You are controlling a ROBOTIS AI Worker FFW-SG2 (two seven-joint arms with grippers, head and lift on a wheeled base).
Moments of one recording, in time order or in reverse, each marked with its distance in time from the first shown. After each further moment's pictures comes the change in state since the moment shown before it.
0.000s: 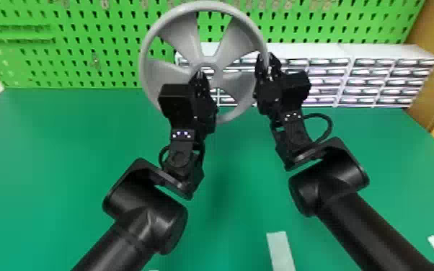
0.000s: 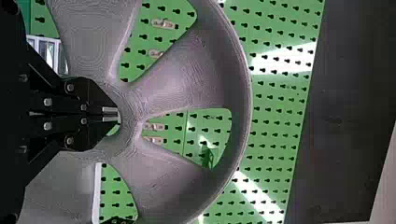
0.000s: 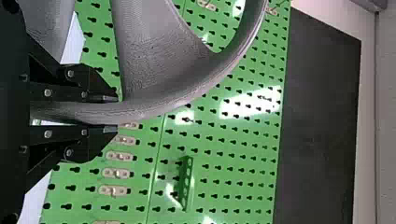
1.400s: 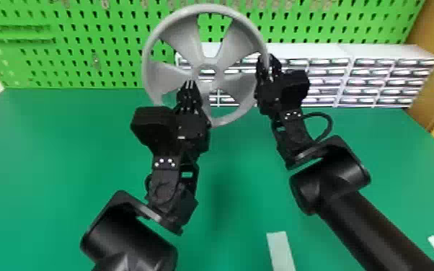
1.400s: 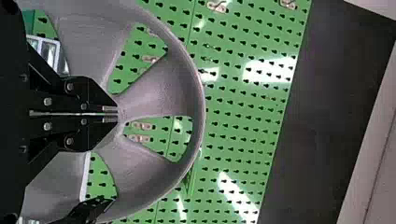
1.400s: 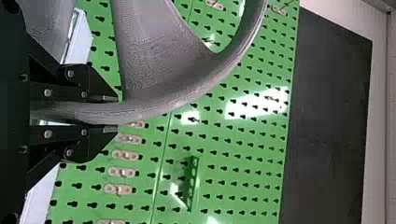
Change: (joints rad) left arm 0.224 0.037 0.048 -0.295 -0.035 0.025 0.013; right arm -0.007 -0.007 0.002 0.001 -0.003 0.036 0.000
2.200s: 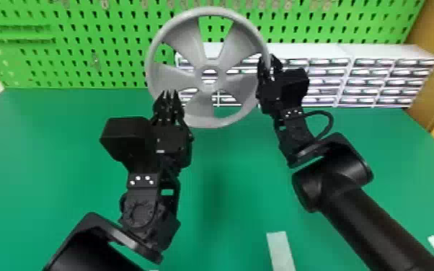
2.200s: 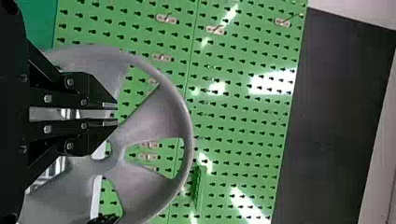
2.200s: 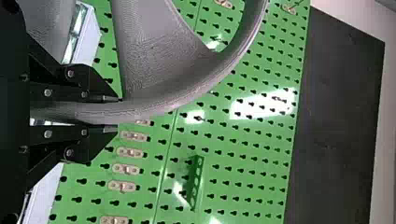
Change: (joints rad) left arm 0.174 0.018 0.081 -0.246 -0.074 0.163 0.022; right arm -0.016 -0.009 0.007 0.014 0.000 0.026 0.000
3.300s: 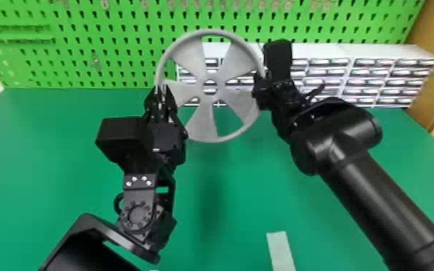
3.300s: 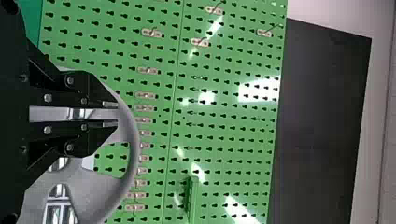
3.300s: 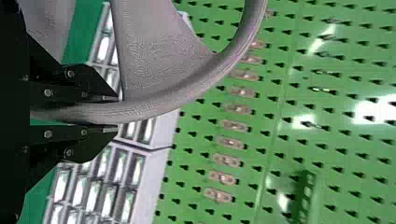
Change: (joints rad) left arm 0.011 -0.005 0.014 -0.019 -0.065 -0.001 0.024; right arm -0.057 -0.006 -0.014 -0.298 -0.171 0.865 0.002
